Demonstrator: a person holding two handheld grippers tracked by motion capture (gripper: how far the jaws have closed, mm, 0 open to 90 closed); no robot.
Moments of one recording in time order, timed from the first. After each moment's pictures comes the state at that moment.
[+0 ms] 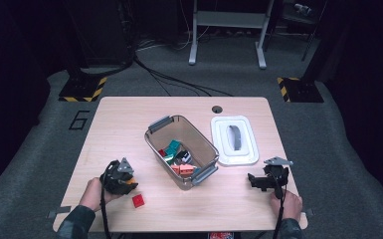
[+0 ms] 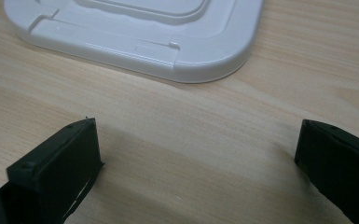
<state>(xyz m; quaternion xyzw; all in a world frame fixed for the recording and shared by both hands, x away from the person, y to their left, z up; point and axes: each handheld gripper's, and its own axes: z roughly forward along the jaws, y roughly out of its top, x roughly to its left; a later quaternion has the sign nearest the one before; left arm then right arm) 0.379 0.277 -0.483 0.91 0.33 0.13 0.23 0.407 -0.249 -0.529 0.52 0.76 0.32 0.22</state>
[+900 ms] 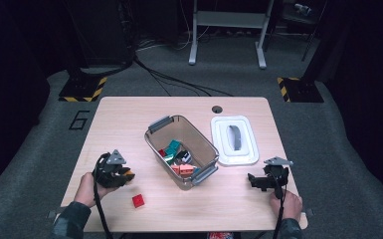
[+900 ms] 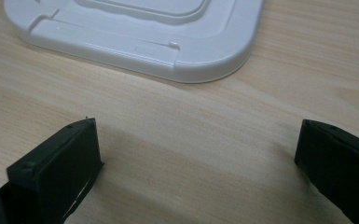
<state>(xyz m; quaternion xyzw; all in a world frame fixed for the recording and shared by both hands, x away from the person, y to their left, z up) 0.382 0.291 -0.444 0.88 0.34 0.14 0.29 0.407 -0.249 -0.529 0.52 0.76 0.32 0.22</state>
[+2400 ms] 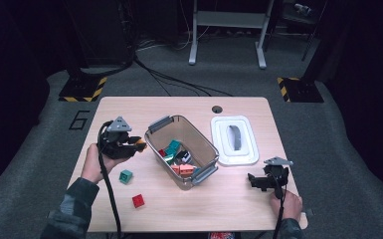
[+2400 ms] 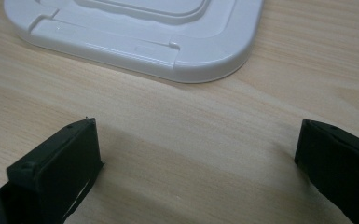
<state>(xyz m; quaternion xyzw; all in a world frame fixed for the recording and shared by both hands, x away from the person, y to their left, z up) 0.410 0.251 -0.344 0.85 0.33 0.17 0.37 0.407 -0.249 -0.529 0.52 0.76 0.32 0.22</state>
